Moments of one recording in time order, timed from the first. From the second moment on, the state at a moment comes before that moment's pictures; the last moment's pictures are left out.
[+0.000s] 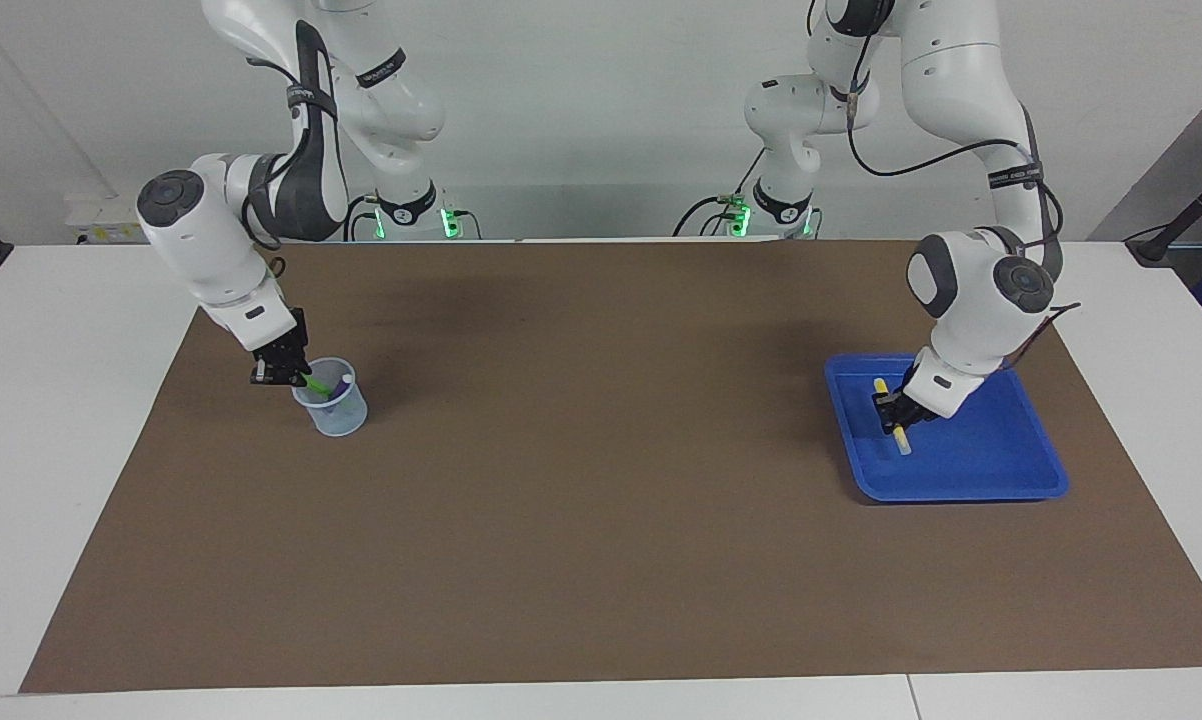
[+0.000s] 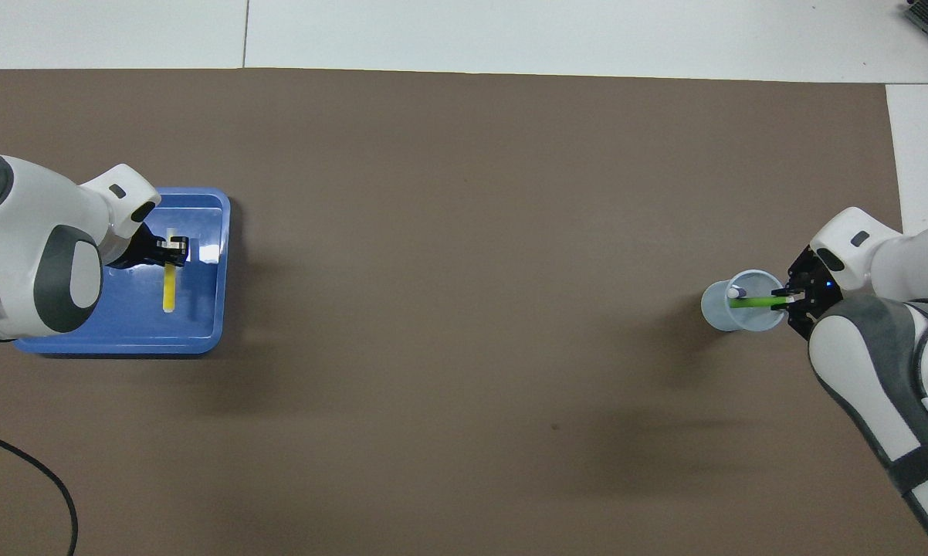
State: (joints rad) left arm 0.02 0.28 -0.02 -1.98 -0.02 2.26 0.03; right arm -0.37 0.00 0.25 -2.18 0.03 2.18 -1.59
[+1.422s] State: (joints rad) left arm 0.04 0.33 -0.02 -1.91 -0.12 2.20 0.02; right arm -0.26 -0.03 0.36 -1.78 0.16 1.64 -0.73
